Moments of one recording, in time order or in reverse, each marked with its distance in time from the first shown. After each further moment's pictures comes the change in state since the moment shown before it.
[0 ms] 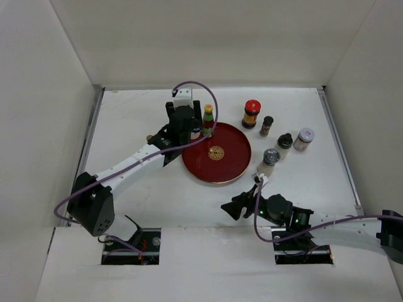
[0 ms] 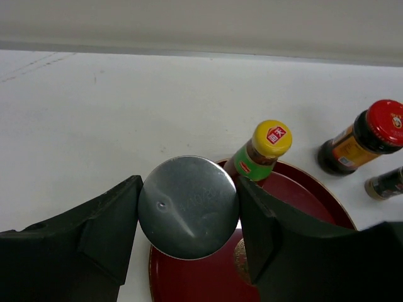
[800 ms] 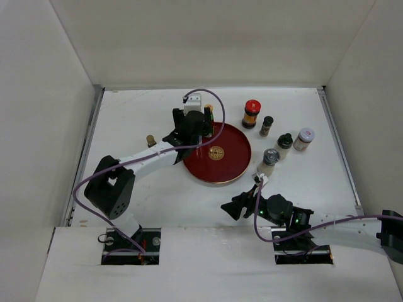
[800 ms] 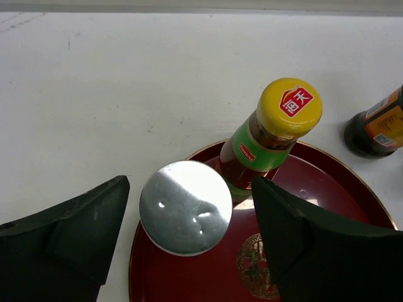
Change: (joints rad) left arm -0.021 0.207 -0.009 0.094 0.002 -0.018; right arm 0.000 -0.001 0.000 0.000 0.000 0.000
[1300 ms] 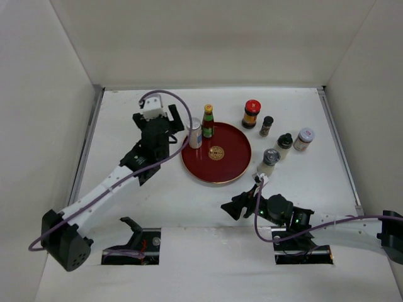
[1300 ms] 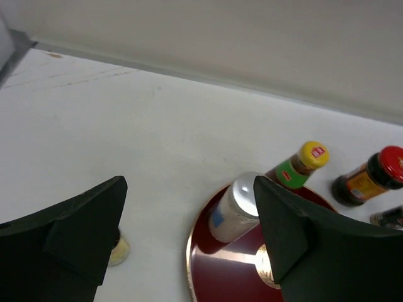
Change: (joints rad) left arm 0.023 -0.496 -0.150 -0.124 -0.125 -0.009; right arm 0.000 -0.007 0.000 0.000 0.000 0.000
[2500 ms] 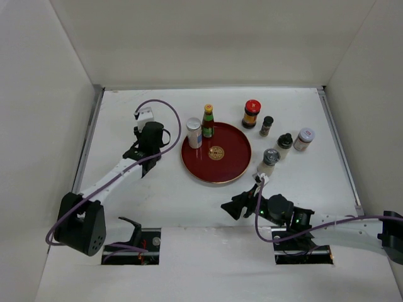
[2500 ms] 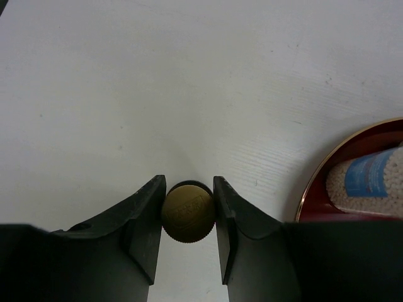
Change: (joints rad) left arm 0.269 0.121 -0.164 -0.123 0.135 -0.084; right arm 0.000 -0.010 0.000 0.000 0.002 0.000
